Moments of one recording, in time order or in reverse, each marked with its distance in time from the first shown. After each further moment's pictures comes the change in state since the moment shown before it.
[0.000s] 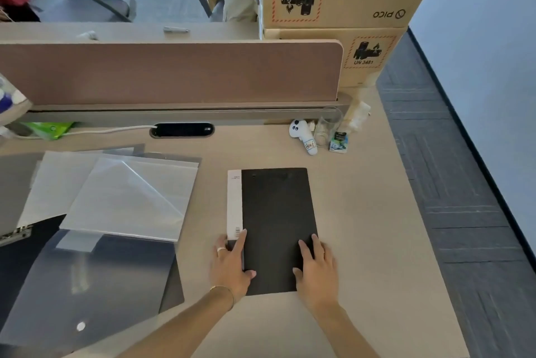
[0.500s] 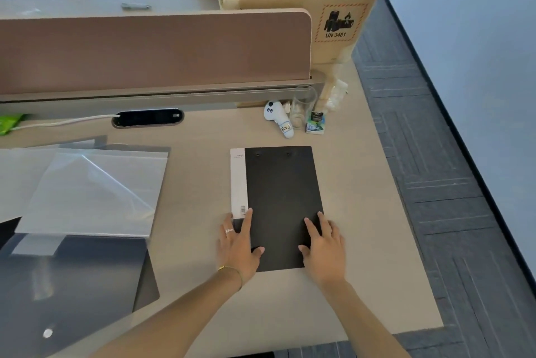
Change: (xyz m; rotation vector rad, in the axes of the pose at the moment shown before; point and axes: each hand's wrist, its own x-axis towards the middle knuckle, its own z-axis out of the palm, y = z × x) left_hand 0.014 0.055 0.037 0.178 0.030 0.129; right_hand 0.020 0.062 -0.013 -0.017 0.085 0.059
